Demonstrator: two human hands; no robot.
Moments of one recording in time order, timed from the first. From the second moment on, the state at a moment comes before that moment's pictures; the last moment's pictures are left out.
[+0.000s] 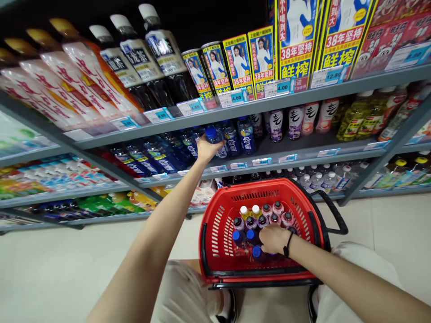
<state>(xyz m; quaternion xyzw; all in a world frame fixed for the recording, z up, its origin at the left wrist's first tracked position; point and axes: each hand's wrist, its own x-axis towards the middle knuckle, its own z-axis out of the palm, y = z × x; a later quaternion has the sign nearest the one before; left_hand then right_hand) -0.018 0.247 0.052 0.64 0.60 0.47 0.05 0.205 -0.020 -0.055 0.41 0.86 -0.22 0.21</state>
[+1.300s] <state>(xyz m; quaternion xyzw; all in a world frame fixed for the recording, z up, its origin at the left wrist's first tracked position) 0.004 -0.013 0.026 0.60 0.29 0.41 0.62 0.189 -0.042 -0.084 0.15 0.24 -0.96 -0.08</state>
